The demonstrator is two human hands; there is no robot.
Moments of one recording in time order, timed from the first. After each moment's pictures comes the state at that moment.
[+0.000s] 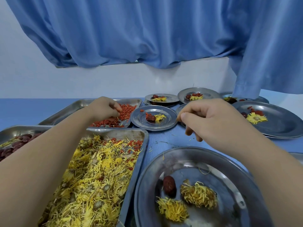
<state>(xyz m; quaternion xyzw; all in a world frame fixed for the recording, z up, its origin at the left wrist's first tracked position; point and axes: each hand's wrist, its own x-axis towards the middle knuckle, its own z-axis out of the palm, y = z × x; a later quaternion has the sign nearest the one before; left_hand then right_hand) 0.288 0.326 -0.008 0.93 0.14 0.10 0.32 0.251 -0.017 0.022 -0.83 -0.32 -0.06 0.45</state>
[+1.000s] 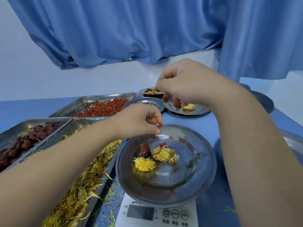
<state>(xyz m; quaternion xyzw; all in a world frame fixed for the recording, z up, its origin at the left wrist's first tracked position) 0.193 0.115 0.003 0.96 -0.07 0.05 0.27 0.237 -0.056 0.063 -0.83 -0.37 -0.04 0.41</state>
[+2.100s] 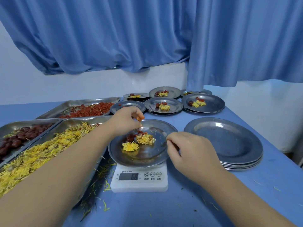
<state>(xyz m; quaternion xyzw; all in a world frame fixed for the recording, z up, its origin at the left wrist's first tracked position) 0.174 0.100 -0.017 0.94 -0.01 0.11 0.32 0.122 -0.142 -0.051 -0.88 -0.34 -0.24 0.21</state>
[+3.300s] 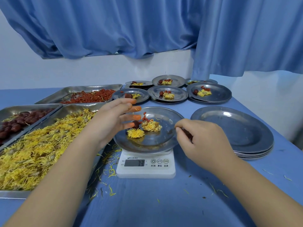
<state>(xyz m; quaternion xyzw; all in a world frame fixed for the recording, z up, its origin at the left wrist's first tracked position) 0.101 0.102 -0.027 0.71 0.04 0.12 0.70 0.125 -0.143 -0.057 -0.85 -0.35 -0.29 0.25</state>
